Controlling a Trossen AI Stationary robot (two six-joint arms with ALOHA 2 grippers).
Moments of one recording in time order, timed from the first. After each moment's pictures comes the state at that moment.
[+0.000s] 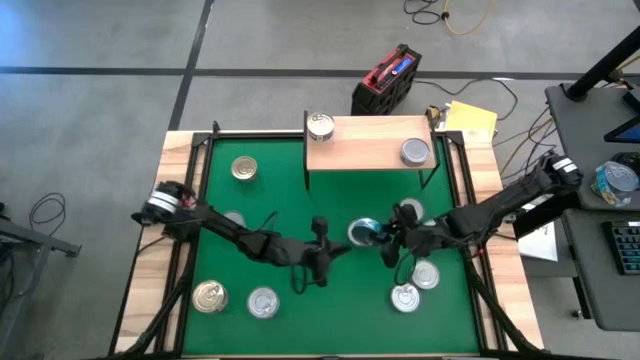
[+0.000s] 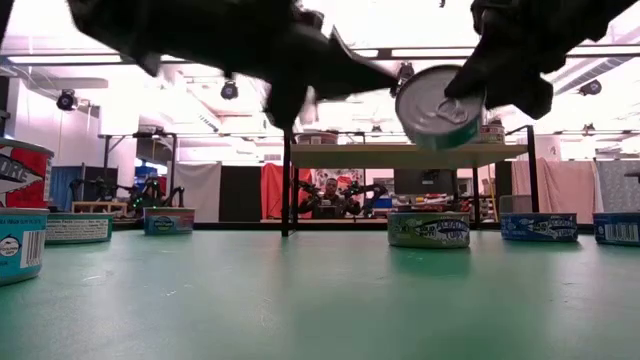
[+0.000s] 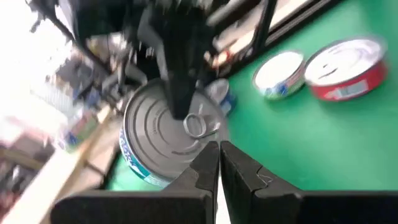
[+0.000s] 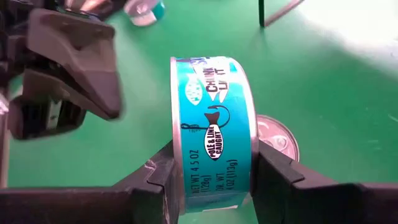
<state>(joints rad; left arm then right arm) -0.32 1.86 0.91 0.77 -0.45 0.58 0.40 1.18 0.68 -0.21 0.54 0.84</state>
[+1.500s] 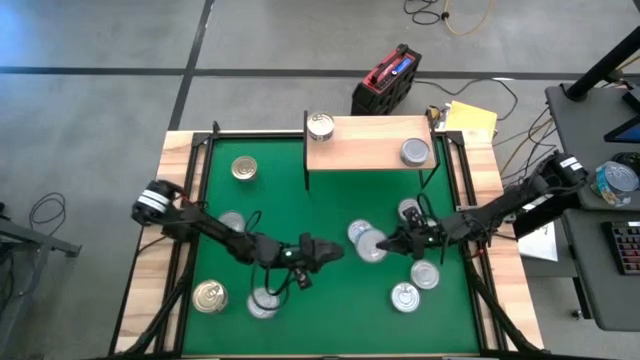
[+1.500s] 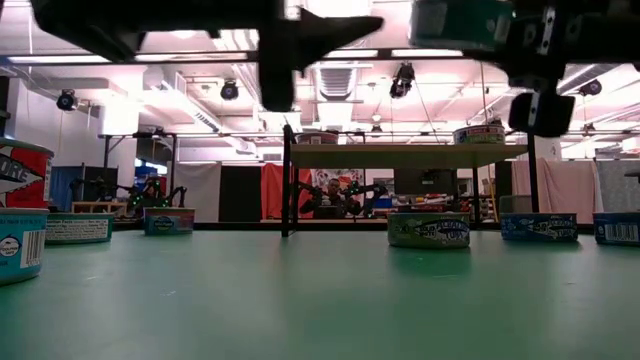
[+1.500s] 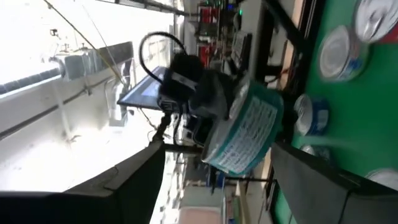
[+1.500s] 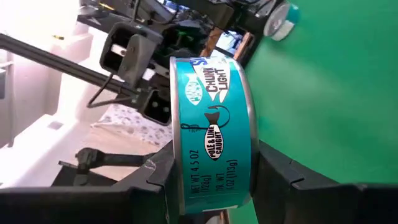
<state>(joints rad) -0.37 1.82 0.83 1.10 -0.44 1.56 0.39 1.10 0.25 0.83 0.24 1.16</state>
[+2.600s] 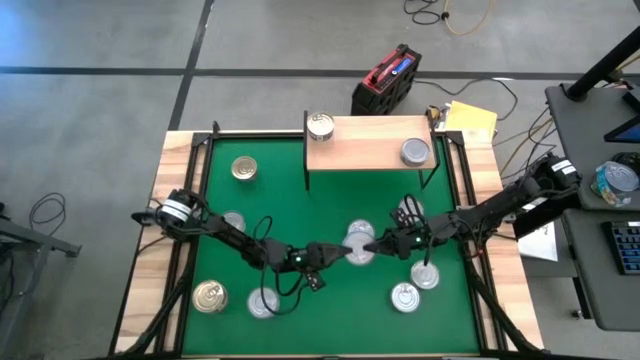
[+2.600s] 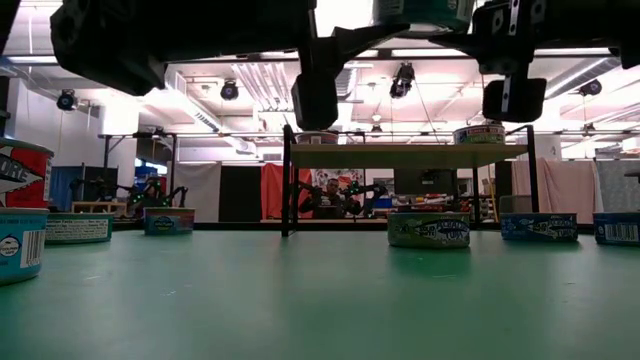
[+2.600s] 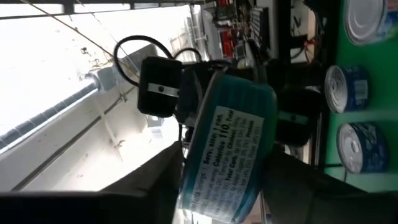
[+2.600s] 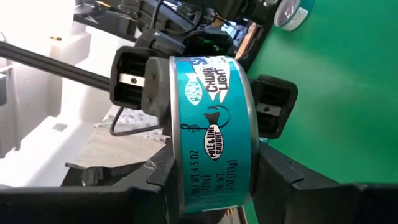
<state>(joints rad) -0.36 1.99 0.90 1.32 -0.48 1.83 0.35 1.23 0.39 0.79 0.19 1.22</state>
